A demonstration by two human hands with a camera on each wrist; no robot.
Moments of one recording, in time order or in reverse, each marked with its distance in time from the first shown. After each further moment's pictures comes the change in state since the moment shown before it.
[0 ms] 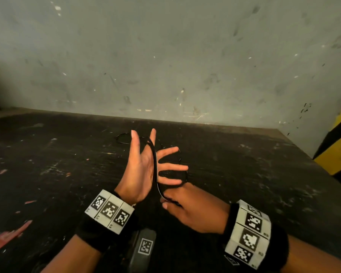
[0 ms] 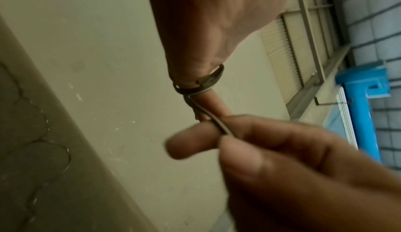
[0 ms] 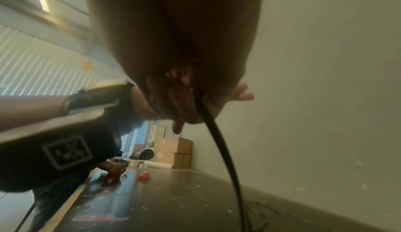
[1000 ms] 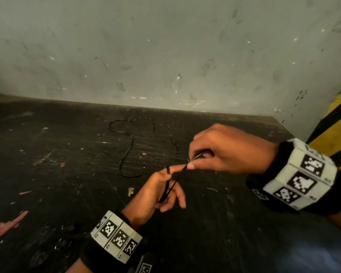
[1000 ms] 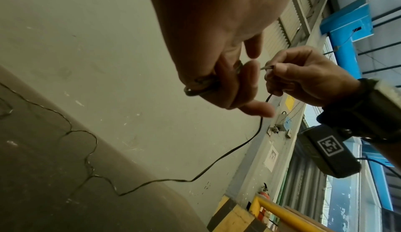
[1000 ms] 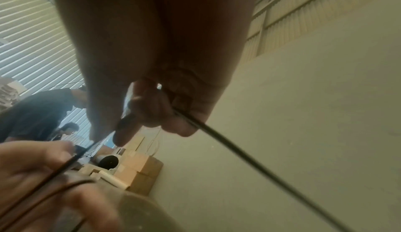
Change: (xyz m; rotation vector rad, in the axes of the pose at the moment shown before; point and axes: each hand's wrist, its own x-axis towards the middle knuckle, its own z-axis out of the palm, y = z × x) left_hand -0.024 -0.059 -0.005 0.291 -0.120 -0.068; right_hand -0.010 -0.003 -0.104 -0.344 0.009 -0.069
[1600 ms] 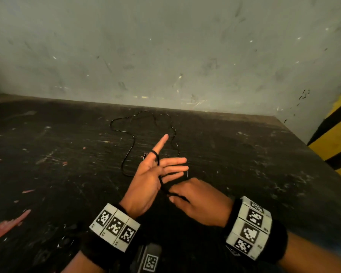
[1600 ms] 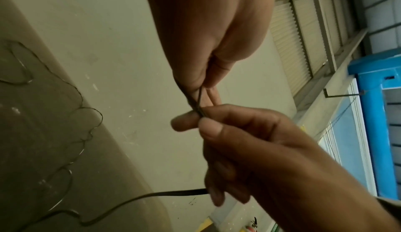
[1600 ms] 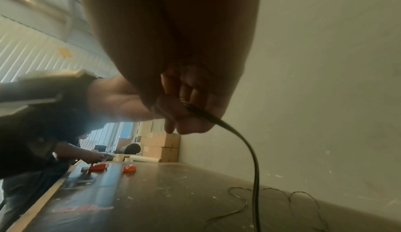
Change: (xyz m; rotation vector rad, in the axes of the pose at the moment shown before) left_hand 0.009 0.021 -0.006 -0.127 0.271 0.094; right_hand 0.002 -0.026 0.115 0.255 -0.012 0.135
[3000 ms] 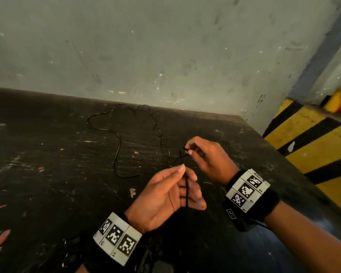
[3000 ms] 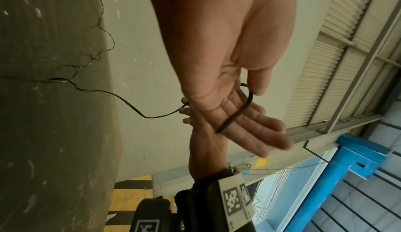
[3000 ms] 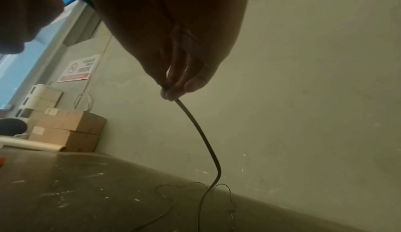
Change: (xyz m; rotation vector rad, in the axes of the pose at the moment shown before) left_hand -0.039 0.033 -0.064 -0.490 -0.497 -0.247; right_hand 0.069 -0.015 -0.019 -0.077 0.457 0.180
